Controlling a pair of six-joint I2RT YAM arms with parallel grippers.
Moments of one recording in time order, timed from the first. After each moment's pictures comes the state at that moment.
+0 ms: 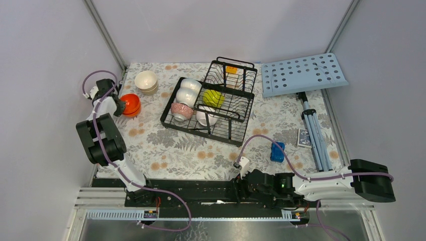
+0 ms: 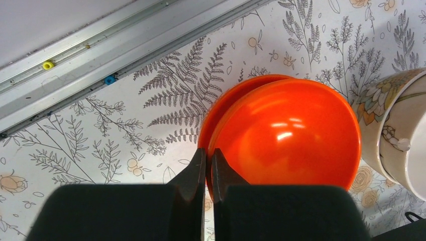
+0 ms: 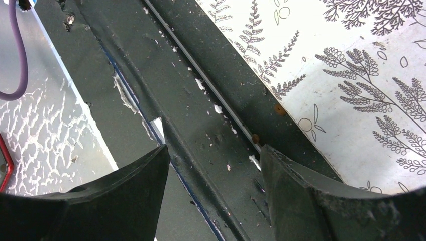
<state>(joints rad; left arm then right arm) 0.40 1.77 1.26 -0.44 -0.19 -0.72 1.44 0.97 0.16 0.18 0.12 0.70</state>
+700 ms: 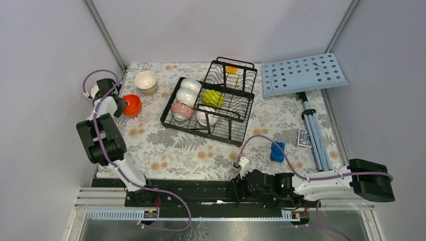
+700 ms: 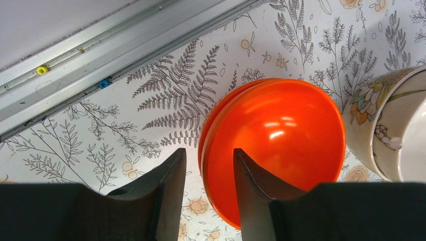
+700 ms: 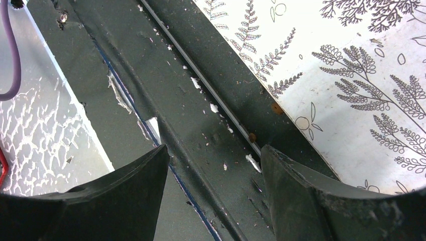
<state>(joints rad) 0.40 1.78 1.26 -0.42 -0.19 -0.71 1.44 0.98 0.16 0.18 0.12 0.70</state>
